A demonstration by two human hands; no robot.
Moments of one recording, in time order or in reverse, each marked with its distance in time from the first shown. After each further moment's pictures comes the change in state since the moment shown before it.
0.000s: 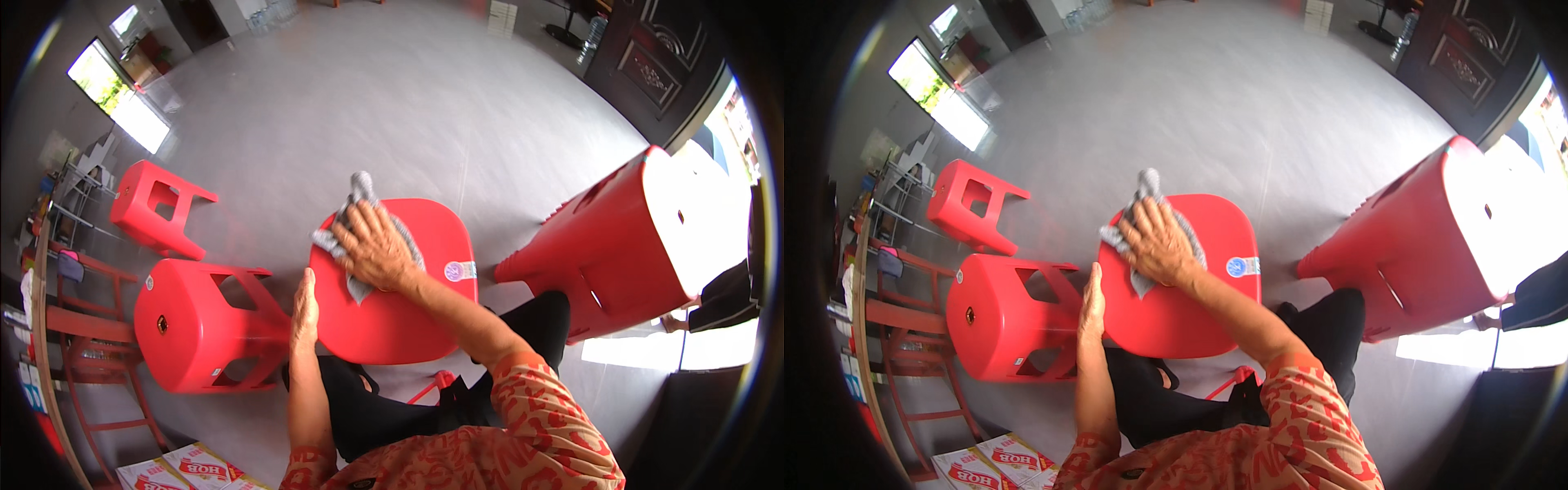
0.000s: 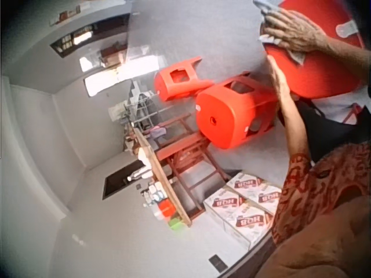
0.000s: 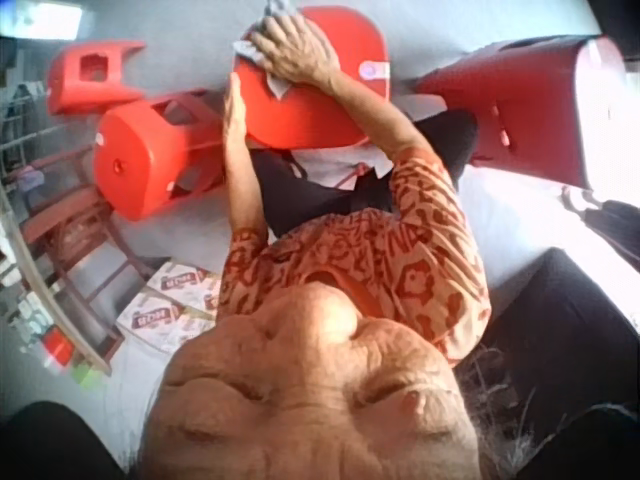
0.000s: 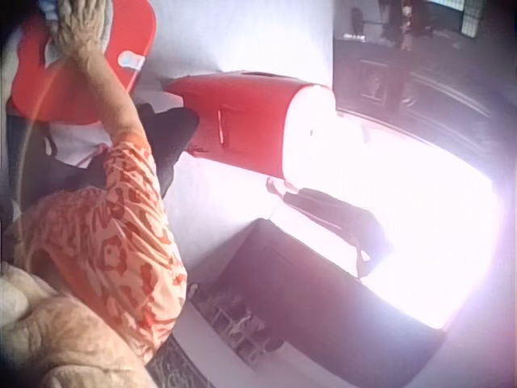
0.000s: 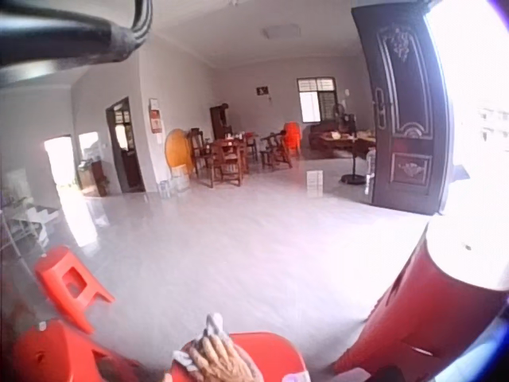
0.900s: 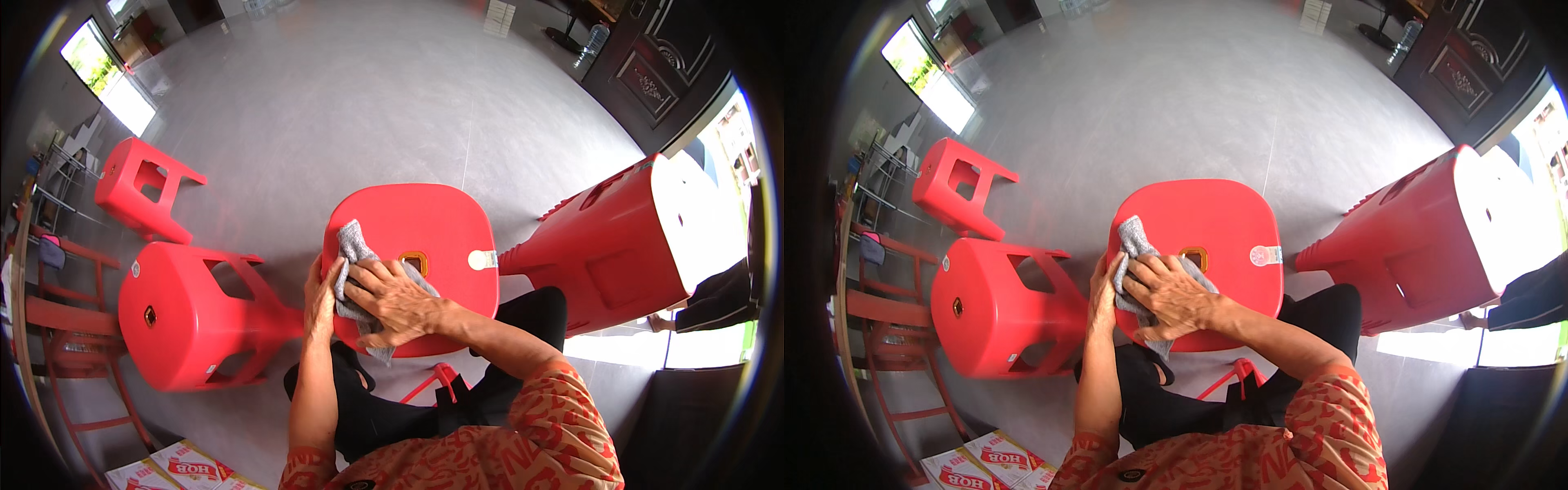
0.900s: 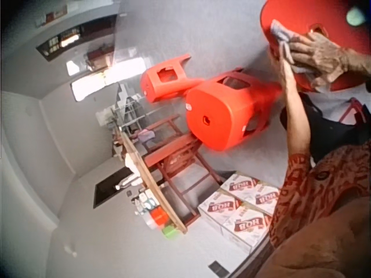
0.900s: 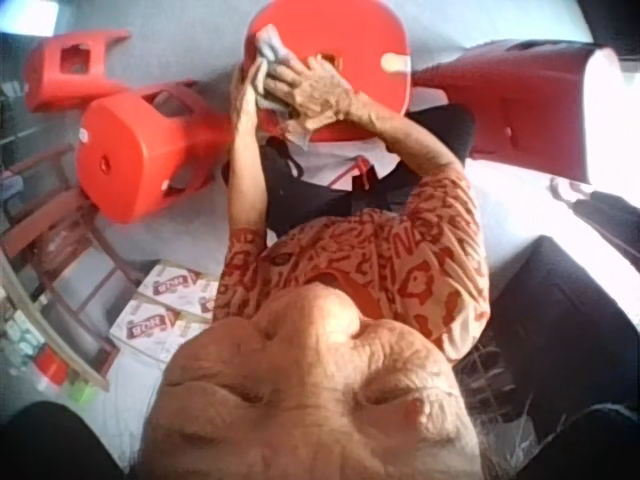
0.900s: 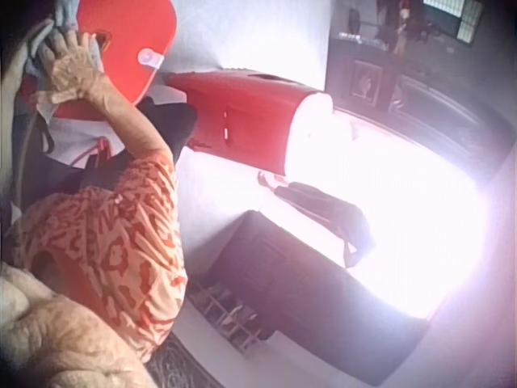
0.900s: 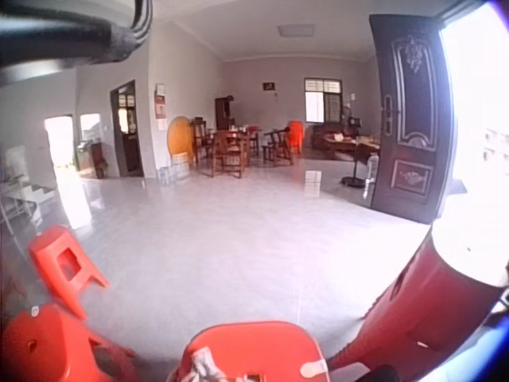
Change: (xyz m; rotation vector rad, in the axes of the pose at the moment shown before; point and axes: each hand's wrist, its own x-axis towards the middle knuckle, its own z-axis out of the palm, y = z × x) left_hand -0.012 0.015 0.014 -0.380 -0.021 -0.048; right_hand -0.033 -0.053 -0.046 0.290 -0.409 -0.216
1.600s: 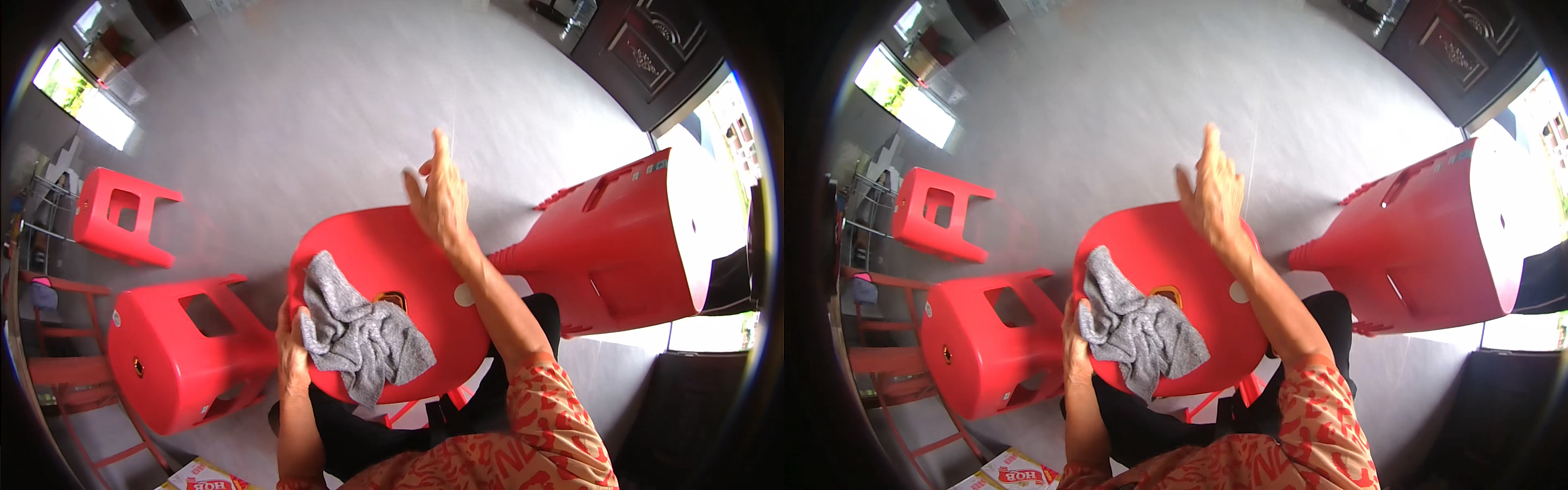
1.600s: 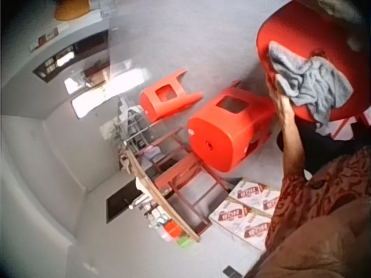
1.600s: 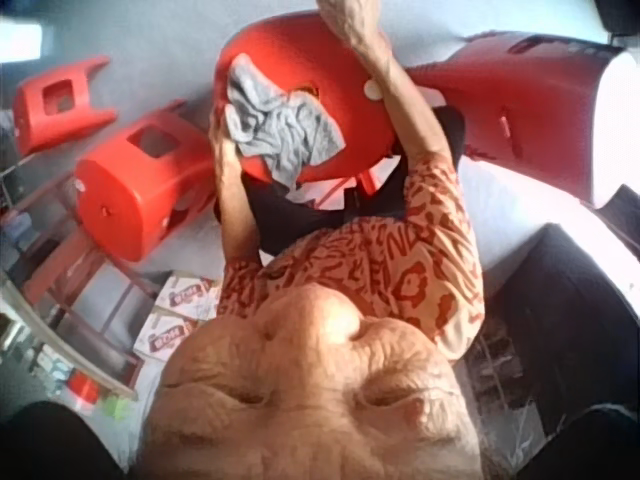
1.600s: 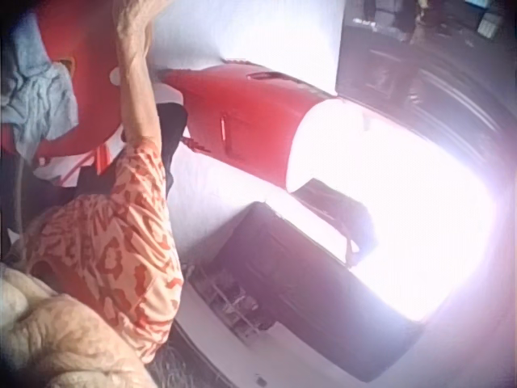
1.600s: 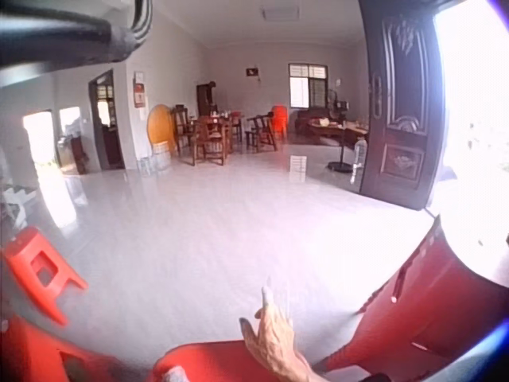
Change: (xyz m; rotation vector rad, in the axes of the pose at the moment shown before) left_hand -0.005 -0.004 -0.006 0.078 0.060 -0.078; right_hand 0.011 0.167 -0.030 -0.020 0.732 0.849
